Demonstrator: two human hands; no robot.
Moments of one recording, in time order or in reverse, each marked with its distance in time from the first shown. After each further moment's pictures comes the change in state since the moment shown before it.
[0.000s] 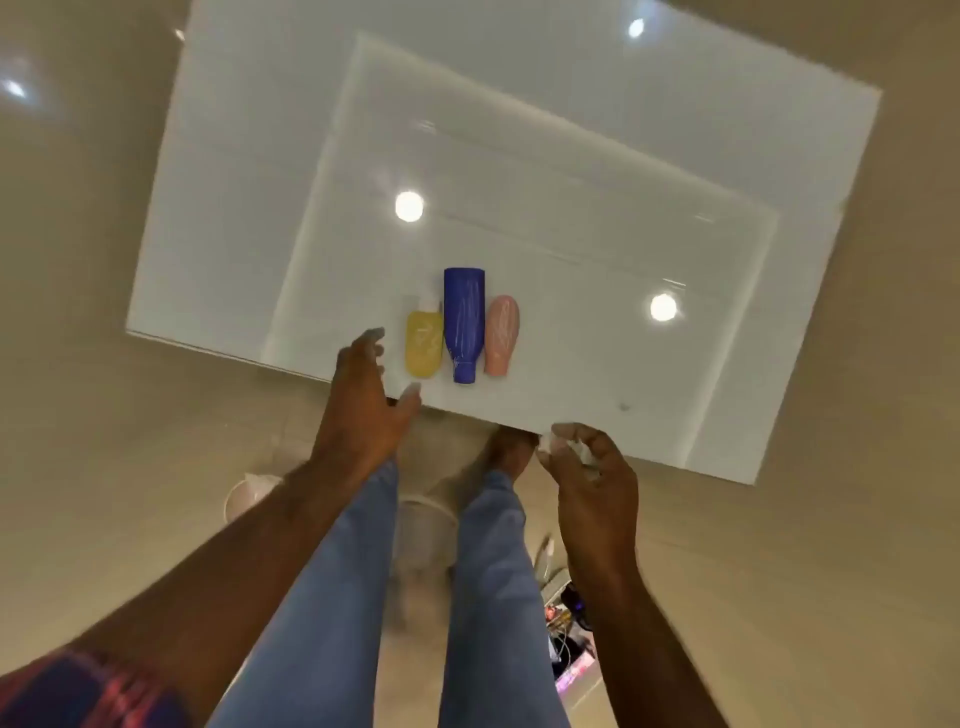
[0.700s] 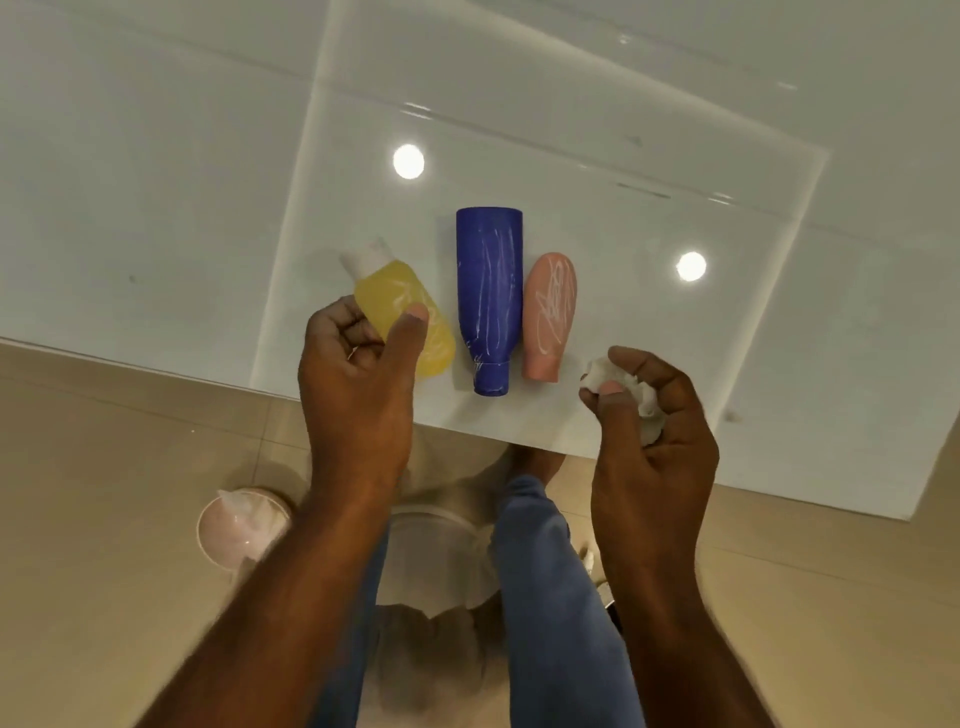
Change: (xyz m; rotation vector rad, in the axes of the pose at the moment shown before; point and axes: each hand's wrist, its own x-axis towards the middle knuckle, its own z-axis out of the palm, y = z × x) left_hand 0.051 -0.004 0.049 -0.560 0.296 -0.257; right_hand 0.085 0.028 0.076 0.087 0.157 -0.242
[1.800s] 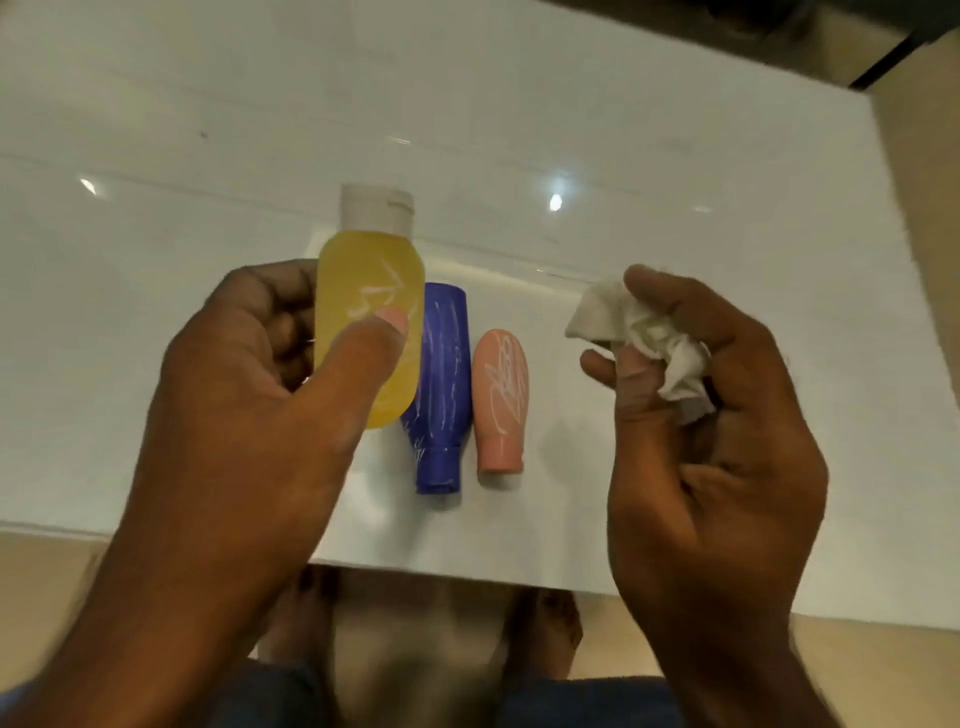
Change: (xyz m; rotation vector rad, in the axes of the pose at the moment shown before) left_hand 0.008 0.010 0.006 -0.008 -0.254 0.581; right_hand 0.031 0.012 -0.001 0.004 0.095 -0.936
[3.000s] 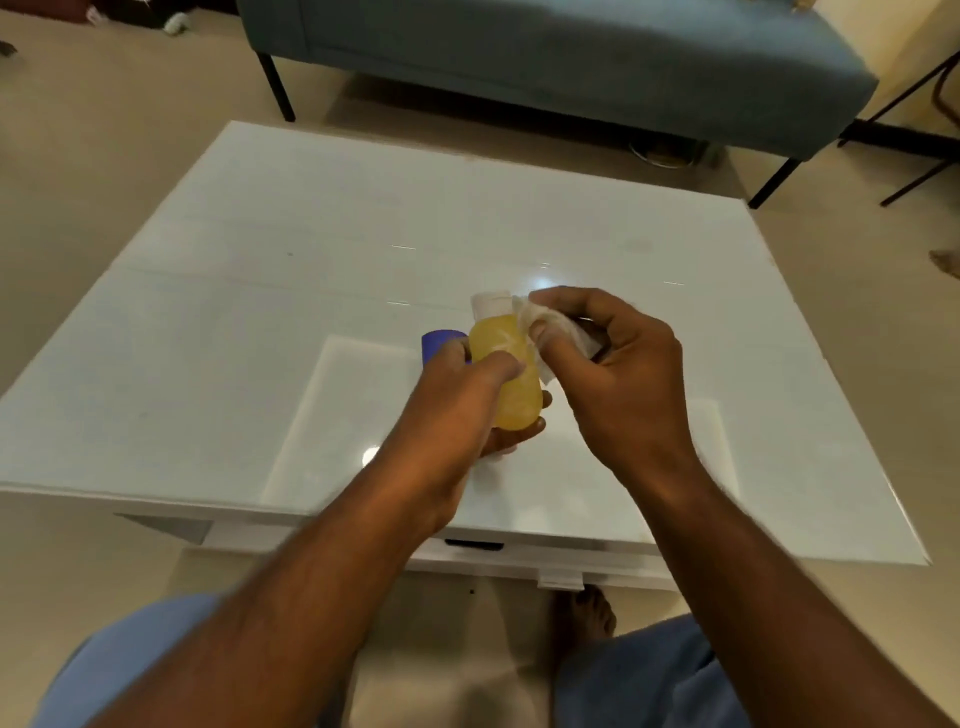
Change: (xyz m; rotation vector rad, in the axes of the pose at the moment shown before) left_hand -0.039 0.036 0.045 -0.348 -0.385 -0.379; right_hand 0.026 -0.020 -0.013 0.122 -0.067 0.115
